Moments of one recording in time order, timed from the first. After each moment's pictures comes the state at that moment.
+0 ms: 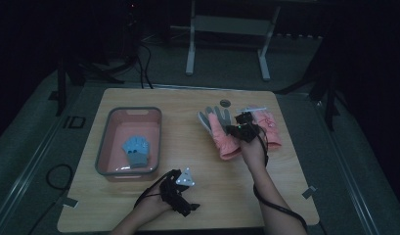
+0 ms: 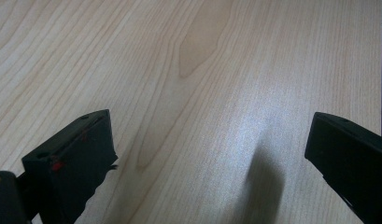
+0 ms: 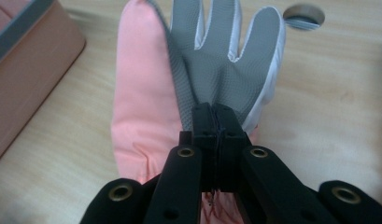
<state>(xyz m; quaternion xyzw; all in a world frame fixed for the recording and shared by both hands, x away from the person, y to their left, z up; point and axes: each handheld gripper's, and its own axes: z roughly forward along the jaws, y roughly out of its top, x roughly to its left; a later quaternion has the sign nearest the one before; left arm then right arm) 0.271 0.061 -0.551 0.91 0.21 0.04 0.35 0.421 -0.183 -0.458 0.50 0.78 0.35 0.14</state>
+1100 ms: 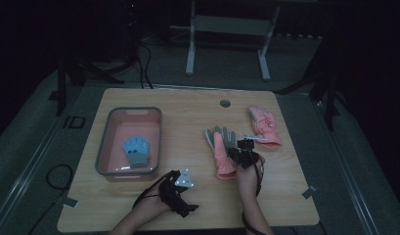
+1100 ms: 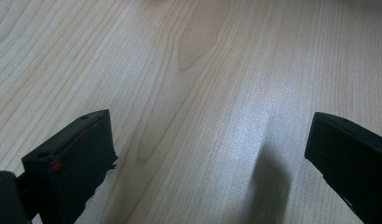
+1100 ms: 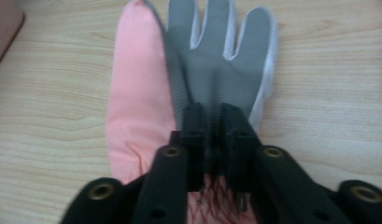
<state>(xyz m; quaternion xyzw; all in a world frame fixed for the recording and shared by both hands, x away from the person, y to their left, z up) 0.270 0.064 -0.553 0.91 0.20 0.04 0.35 0.371 -0.189 -0.520 0.60 0.71 0.34 0.15</state>
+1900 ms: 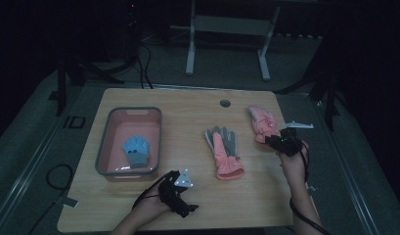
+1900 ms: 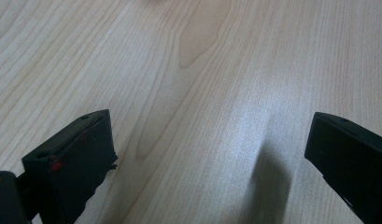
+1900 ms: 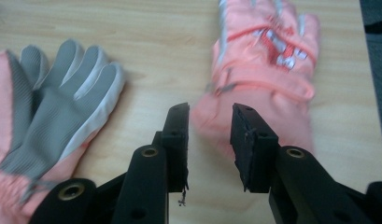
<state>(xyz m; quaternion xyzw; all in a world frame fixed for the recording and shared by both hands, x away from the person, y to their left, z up) 0.270 0.065 -0.554 0.91 0.21 0.04 0.35 0.408 -0.323 -0.485 0.55 0.74 0.35 0.20</state>
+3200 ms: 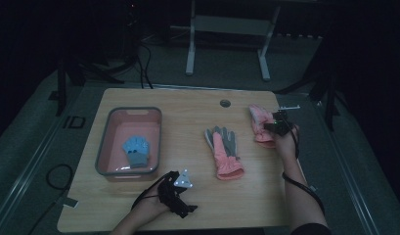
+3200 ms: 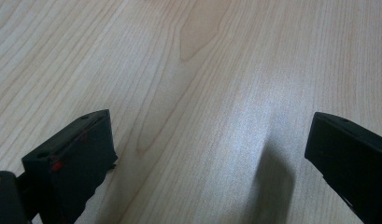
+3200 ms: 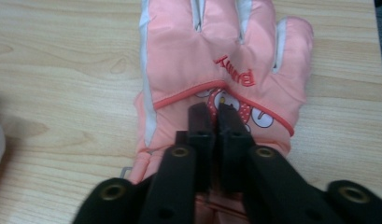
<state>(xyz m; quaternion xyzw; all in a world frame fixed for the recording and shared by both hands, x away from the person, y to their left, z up) 0.269 0.066 -0.556 0.91 0.21 0.04 0.35 0.506 -0.329 -0.519 0.58 0.74 0.29 0.18</state>
